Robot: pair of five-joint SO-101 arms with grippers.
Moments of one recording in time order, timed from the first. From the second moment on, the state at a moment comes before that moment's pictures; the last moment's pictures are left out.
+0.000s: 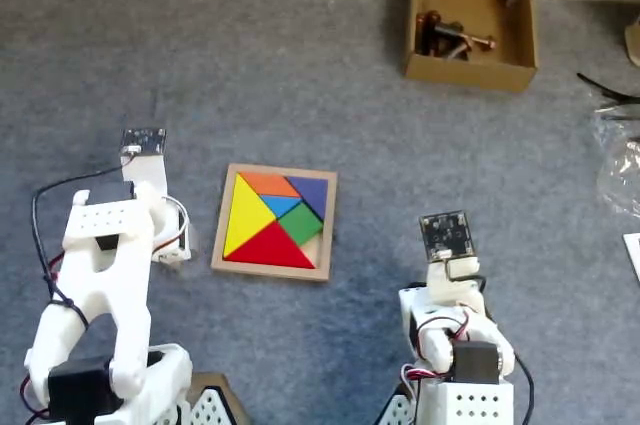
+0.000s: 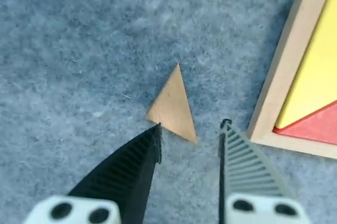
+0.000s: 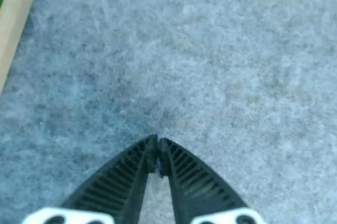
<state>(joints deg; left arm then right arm) -15.5 -21.1 50.2 64.5 2.4 -3.2 -104.4 95.7 72.6 13.7</state>
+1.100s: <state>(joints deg) -17.0 -21.1 51.6 59.2 5.1 -3.2 -104.4 95.7 72.6 13.7</state>
